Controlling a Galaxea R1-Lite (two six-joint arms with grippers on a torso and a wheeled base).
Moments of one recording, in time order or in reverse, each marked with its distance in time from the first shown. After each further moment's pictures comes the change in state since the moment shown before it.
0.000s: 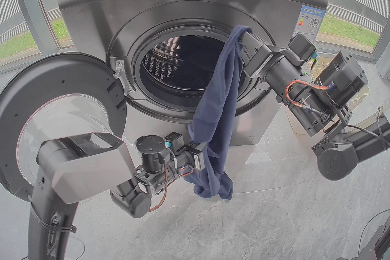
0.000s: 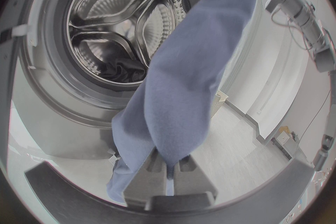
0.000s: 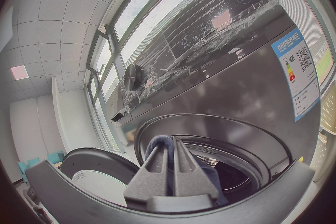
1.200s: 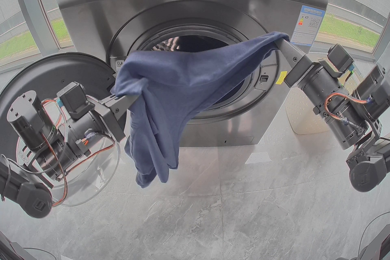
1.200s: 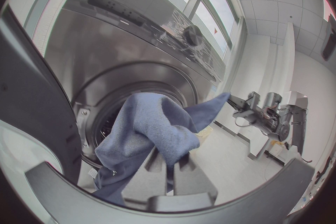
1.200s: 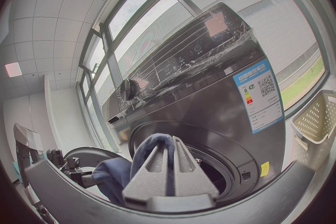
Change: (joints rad) left arm 0.165 -0.817 0.482 0.096 -0.182 -0.025; right arm -0.053 -0.182 0.244 -0.035 -0.030 0.003
